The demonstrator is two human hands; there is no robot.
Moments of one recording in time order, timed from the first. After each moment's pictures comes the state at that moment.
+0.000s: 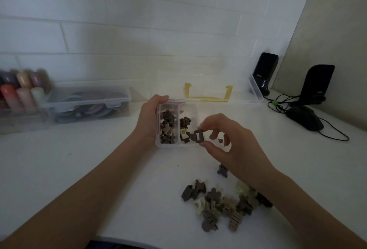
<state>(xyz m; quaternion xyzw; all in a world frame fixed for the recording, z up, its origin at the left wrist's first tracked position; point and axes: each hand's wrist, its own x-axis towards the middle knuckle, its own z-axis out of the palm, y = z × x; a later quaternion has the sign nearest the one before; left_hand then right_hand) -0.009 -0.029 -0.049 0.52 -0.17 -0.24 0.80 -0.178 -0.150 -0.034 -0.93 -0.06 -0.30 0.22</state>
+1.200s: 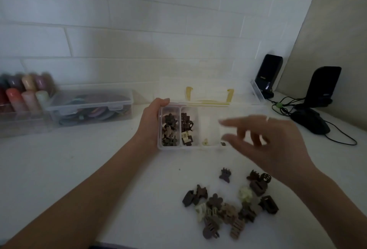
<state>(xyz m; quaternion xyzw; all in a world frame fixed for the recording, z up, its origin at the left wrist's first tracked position) -0.005 -0.026 -0.049 0.52 -0.12 -0.29 0.80 -0.203 -0.170 0.002 -0.93 -0.06 -0.34 0.11</state>
